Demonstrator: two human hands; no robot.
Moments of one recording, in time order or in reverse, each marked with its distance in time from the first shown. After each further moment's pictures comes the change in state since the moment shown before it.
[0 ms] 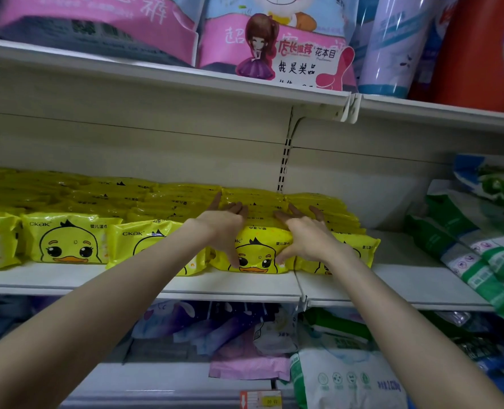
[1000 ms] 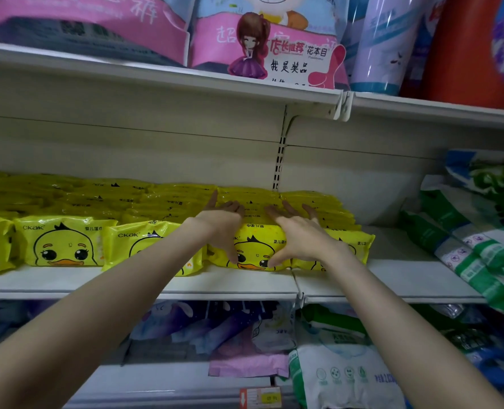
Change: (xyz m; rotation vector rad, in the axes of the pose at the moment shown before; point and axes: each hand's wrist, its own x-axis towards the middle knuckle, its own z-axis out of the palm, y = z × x) left_hand 0.007 0.002 -0.002 0.007 -0.012 -0.021; right_hand -0.003 -0.003 0.001 -0.025 -0.039 -0.032
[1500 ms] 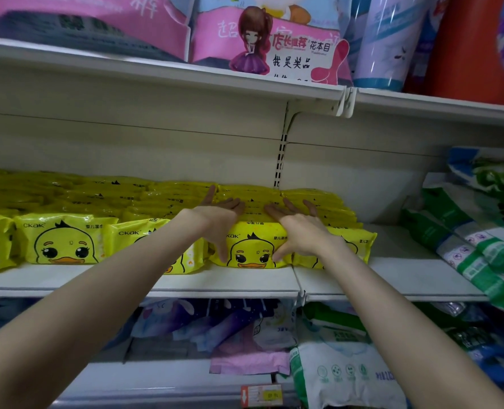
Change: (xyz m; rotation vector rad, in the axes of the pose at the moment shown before) left_hand -0.002 -0.014 -0.001 0.038 -0.081 0.035; right_hand 0.012 0.005 0.004 -0.074 -0.014 0.002
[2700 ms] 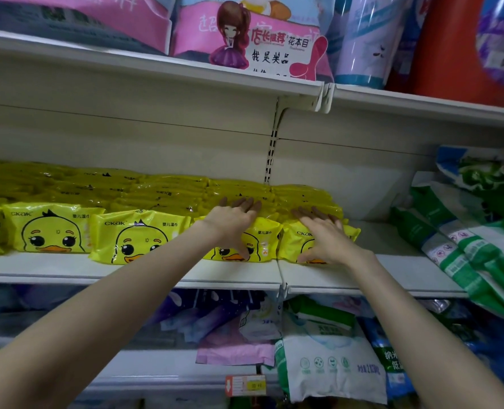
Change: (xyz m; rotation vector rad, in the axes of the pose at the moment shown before) left_hand 0.013 0.053 0.004 -0.096 0.218 0.031; right_hand -0.046 0.063 0.020 0.136 0.050 0.103
